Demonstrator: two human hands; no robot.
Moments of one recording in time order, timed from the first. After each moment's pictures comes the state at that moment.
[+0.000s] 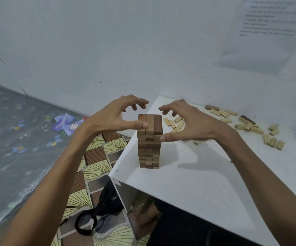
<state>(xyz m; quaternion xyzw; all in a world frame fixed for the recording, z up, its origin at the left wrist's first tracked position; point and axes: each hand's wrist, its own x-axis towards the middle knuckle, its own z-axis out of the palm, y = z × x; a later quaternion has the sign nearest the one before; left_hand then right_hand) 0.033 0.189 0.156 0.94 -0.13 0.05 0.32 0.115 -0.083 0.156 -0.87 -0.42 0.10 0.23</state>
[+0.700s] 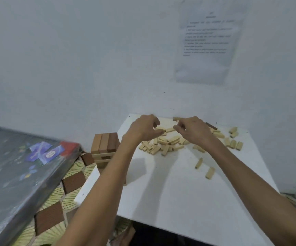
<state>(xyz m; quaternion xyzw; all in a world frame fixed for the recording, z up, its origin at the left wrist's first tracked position) 0.153 0.009 0.126 0.98 -0.04 0.01 0.20 0.191 -0.204 0.109 -0.96 -0.21 -0.07 0.18</state>
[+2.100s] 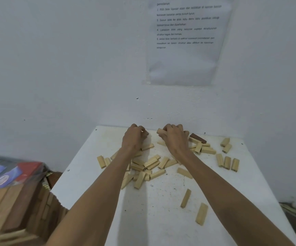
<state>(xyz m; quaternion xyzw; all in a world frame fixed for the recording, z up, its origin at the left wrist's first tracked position) 0.356 -0.028 -0.014 0.96 0.02 0.11 0.27 0.366 -0.211 -0.018 -0.97 -0.10 -0.14 0.18</state>
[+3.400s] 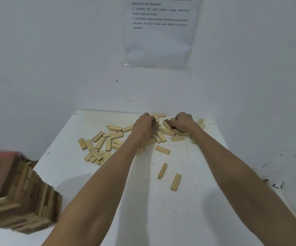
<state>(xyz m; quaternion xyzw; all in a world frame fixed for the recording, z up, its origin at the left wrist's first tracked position) 0.330 -0.135 -0.013 0.96 -0.10 0.06 0.25 0.368 -0.321 0.006 -0.97 0.05 0.10 0.23</state>
